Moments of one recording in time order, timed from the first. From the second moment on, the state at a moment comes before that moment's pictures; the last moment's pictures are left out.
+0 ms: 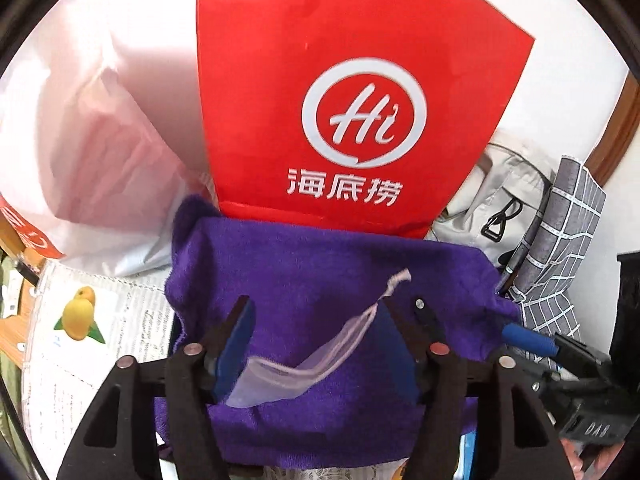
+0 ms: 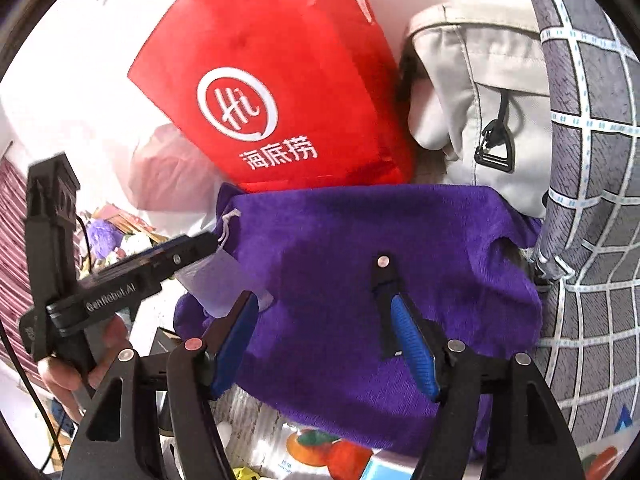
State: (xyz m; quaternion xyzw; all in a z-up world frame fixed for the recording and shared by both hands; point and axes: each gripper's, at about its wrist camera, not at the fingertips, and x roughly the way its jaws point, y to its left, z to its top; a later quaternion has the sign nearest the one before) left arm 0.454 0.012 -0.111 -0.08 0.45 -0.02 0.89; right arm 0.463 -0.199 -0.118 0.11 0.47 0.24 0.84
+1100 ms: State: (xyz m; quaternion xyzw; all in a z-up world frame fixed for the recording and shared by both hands) left arm 0.341 0.021 -0.046 -0.08 0.39 -0.09 0.91; right arm 0.259 -0.199 -0.099 -0.02 0.42 0.17 0.89
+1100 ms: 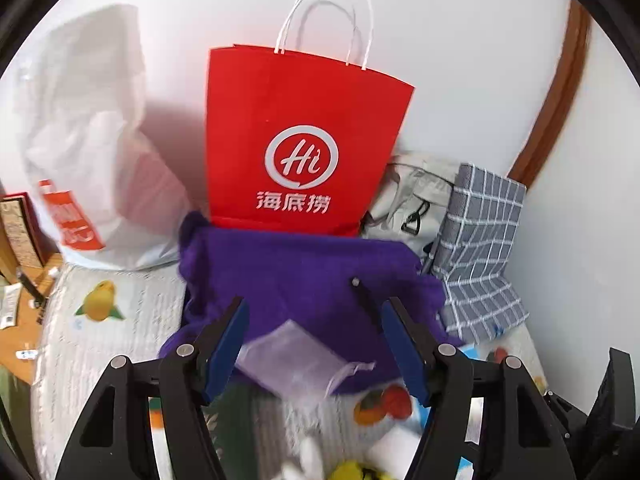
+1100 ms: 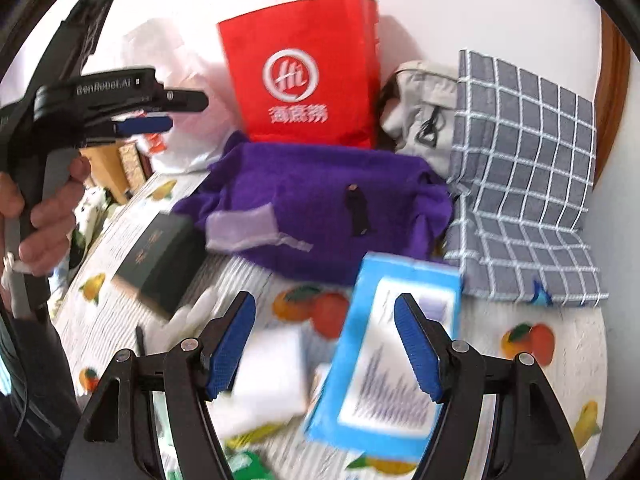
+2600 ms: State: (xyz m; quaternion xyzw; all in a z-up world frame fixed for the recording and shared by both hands) left arm 0.151 0.034 -0.173 -0.11 0.49 -0.08 0.86; right arm 0.114 -0.234 -0.138 -0.04 0.39 0.14 0.91
